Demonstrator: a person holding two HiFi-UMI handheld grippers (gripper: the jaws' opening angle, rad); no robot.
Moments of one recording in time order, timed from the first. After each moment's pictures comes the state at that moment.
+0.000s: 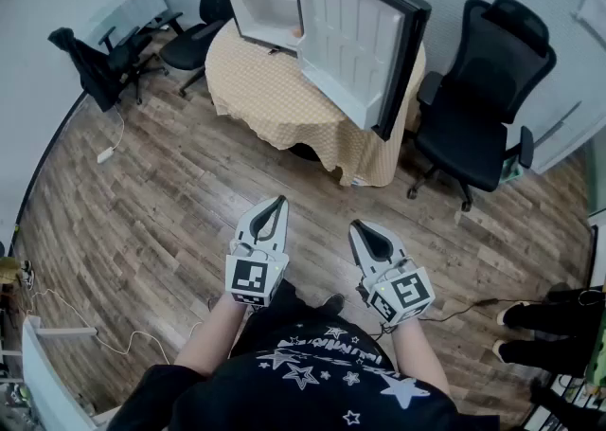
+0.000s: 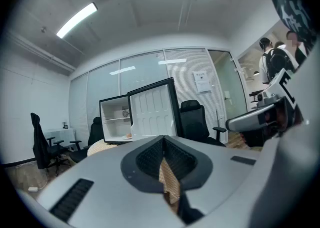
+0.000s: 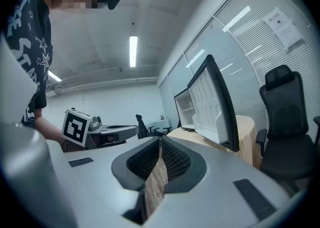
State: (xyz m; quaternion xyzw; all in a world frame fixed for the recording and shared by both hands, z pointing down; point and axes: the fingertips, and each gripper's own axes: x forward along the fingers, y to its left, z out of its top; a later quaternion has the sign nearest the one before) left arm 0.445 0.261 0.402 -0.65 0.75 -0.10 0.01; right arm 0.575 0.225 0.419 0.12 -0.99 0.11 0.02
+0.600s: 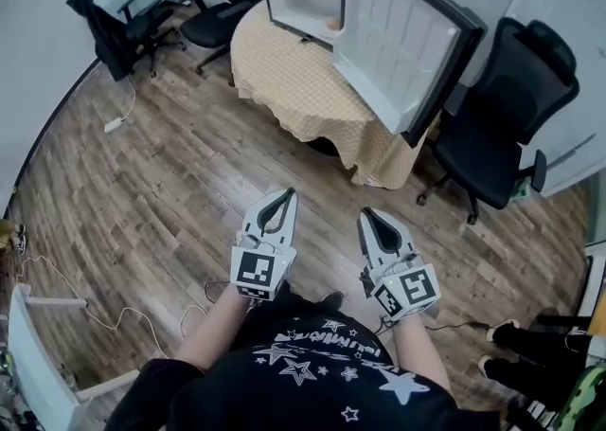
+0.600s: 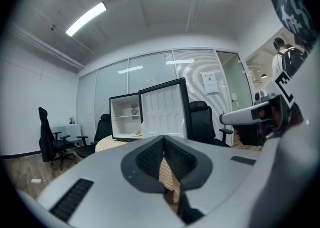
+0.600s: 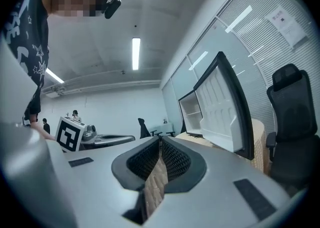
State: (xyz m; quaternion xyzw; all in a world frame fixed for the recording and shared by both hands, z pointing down) left arm 0.398 0.274 0.404 -0.63 0.77 -0.08 0.00; right arm 0.519 0.220 0.399 0.10 -0.99 0.10 -0.01
